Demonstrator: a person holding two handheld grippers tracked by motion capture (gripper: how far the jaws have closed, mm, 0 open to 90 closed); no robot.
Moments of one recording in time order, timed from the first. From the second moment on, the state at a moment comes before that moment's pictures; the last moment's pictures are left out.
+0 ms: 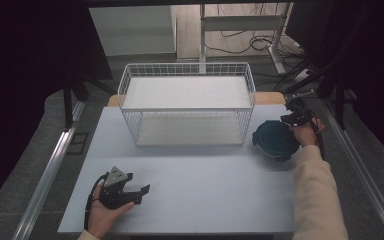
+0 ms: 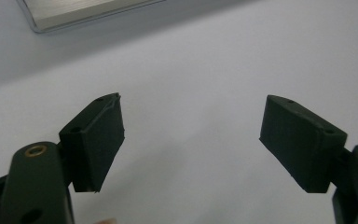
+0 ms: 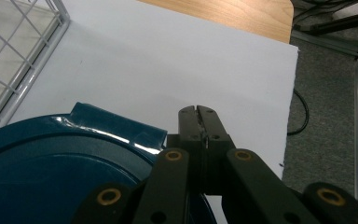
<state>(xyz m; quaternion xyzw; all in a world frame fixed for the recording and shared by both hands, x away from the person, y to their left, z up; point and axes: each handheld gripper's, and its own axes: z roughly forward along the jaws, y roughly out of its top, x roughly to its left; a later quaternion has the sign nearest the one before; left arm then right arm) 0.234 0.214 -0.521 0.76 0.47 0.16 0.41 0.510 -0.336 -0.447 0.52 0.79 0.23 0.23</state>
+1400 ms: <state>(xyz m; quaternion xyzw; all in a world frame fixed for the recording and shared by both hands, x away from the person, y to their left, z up) 0.234 0.214 -0.521 0.77 0.47 0.14 0.42 0.440 -0.321 -0.436 0.48 0.82 0.23 0.21</state>
